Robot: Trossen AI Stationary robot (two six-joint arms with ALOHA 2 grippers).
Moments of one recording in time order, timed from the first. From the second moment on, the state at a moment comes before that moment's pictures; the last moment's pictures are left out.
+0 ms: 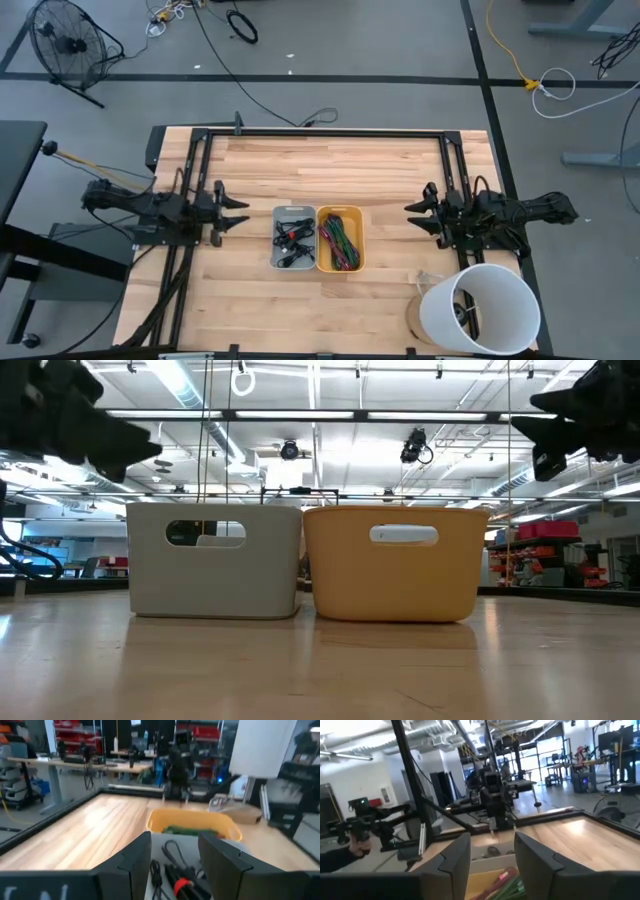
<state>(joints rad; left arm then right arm) -0.27 0.00 0.05 -0.05 -0.40 -0.09 0.15 0.00 0.01 0.15 0.09 0.19</state>
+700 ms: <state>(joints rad) -0.05 0.03 0.01 0.07 0.01 0.06 0.16 0.13 0.02 0.18 0.22 0.05</state>
